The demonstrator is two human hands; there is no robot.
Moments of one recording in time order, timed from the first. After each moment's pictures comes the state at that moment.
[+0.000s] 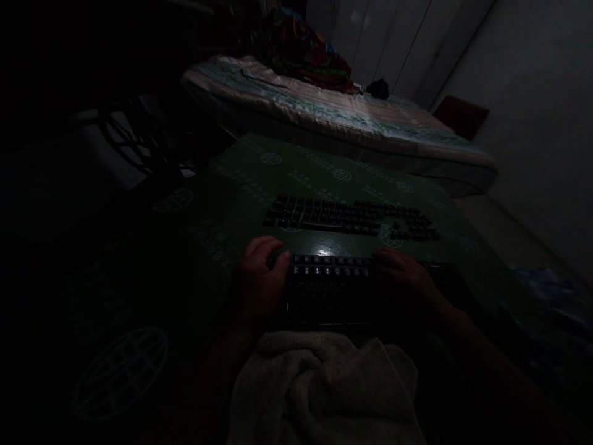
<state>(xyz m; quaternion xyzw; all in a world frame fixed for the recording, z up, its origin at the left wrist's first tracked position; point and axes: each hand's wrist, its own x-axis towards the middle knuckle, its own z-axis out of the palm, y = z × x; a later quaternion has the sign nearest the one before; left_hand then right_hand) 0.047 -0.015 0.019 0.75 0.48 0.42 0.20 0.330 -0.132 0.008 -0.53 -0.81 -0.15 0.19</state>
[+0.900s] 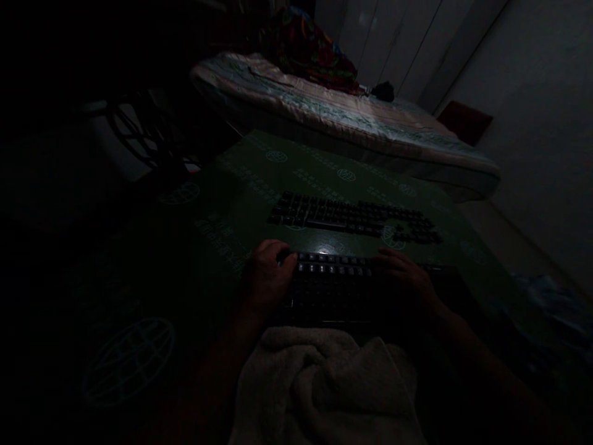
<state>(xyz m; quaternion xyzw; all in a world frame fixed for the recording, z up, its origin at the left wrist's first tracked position) 0.048 -0.008 0.003 0.76 0.49 0.36 0.24 0.324 -0.133 0.005 -0.55 -0.80 -0.11 0.21</state>
